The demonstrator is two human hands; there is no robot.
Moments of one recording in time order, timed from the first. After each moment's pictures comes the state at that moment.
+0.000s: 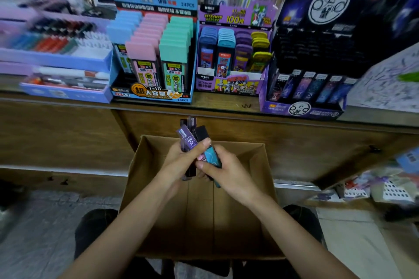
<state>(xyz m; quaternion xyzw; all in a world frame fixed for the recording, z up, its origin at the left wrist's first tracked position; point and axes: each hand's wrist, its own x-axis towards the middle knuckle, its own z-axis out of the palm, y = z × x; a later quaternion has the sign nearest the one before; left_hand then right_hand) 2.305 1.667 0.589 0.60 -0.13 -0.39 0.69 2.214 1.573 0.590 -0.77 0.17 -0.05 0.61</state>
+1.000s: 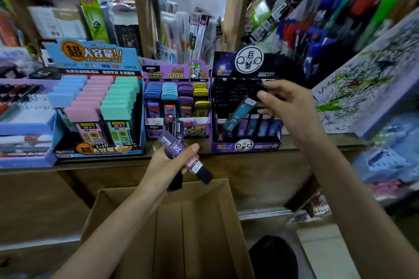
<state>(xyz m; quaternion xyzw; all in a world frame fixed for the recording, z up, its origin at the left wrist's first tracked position) 2.309 1.590 0.649 0.63 -0.26 -0.32 0.66 2.167 1.401 0.747 -0.74 0.19 -0.40 0.51</state>
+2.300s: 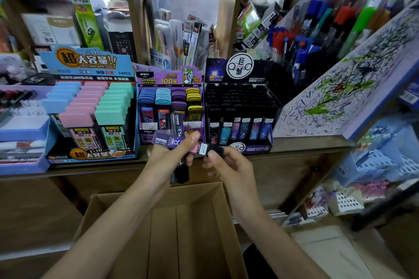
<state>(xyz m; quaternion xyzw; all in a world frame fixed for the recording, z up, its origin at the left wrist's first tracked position) 2.297 1.580 0.679 0.54 -0.32 -0.31 0.71 2.172 1.505 0.662 -0.61 0.23 -0.35 0.67</state>
